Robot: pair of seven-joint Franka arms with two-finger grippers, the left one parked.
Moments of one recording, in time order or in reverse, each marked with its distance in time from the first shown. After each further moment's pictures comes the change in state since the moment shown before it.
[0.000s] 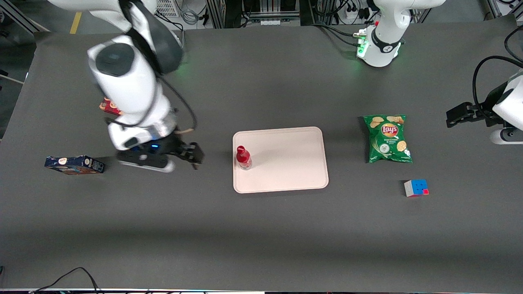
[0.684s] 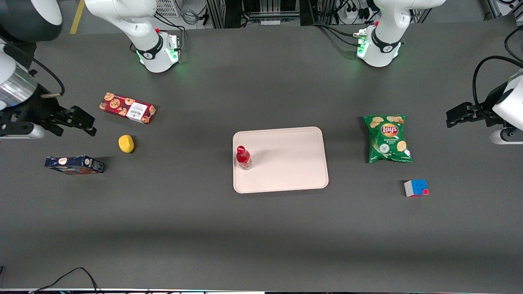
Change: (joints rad) arm -0.030 -0.374 -0.444 -0.236 0.299 -0.180 -0.712
